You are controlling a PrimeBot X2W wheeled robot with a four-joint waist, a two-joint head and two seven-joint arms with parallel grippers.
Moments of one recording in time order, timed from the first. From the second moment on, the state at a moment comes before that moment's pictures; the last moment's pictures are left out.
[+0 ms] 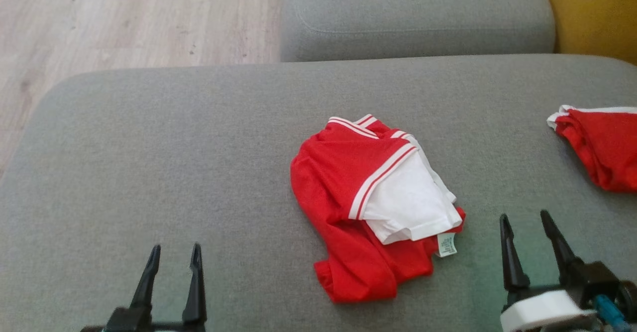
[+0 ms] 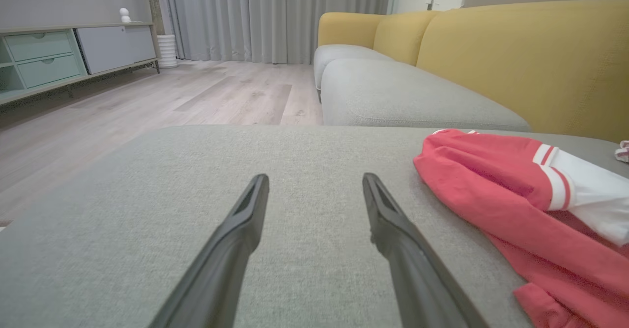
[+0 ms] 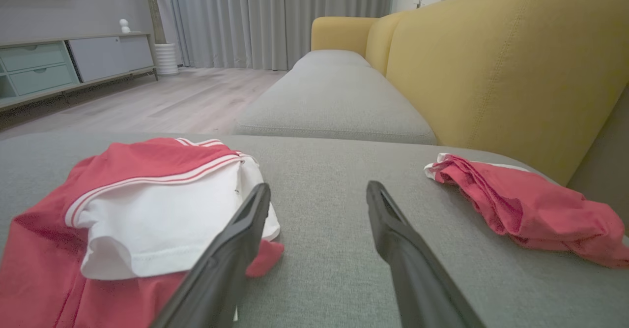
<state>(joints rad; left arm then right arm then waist) 0.12 0.21 -0.30 0.15 -0.32 0.13 -0.25 0.11 -0.04 -0.05 0.20 -0.01 0.12 -0.25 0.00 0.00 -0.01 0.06</state>
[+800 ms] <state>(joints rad) 0.18 0.08 -0.08 0.19 -0.16 -0.05 -0.25 0.14 -0.04 -0.04 0.24 -0.01 0.12 -0.25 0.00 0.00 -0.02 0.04</state>
